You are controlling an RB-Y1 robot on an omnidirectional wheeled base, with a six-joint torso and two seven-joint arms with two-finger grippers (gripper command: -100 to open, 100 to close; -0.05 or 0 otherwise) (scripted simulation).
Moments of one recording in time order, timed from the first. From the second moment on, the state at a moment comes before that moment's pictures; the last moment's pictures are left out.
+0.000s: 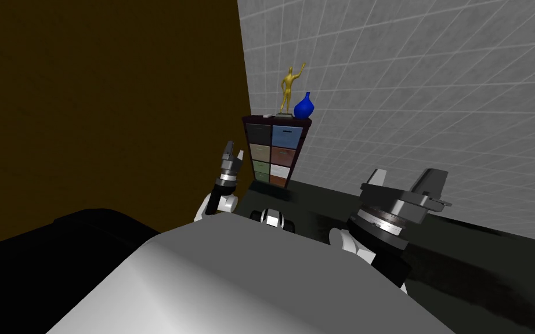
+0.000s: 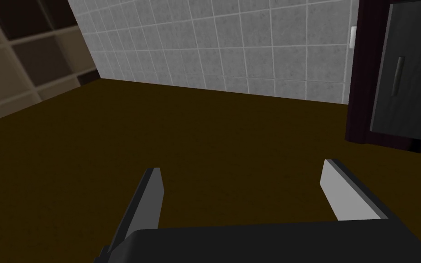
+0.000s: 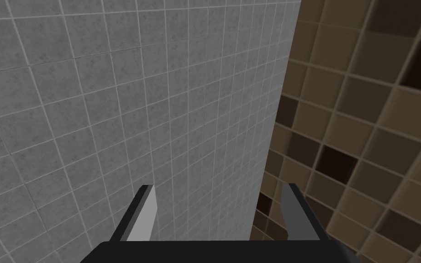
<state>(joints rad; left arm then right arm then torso) 0.46 0.08 -0.06 -2.33 -0.08 -0.36 0.09 0.55 0.04 -0.06 -2.37 -0.08 -0.56 -0.02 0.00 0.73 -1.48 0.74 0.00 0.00</state>
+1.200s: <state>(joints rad) 0.37 0.15 0.01 -2.04 -0.05 -0.38 0.13 0.55 0.04 -0.06 -2.37 -0.08 -0.56 -0.02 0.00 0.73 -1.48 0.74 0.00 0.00</state>
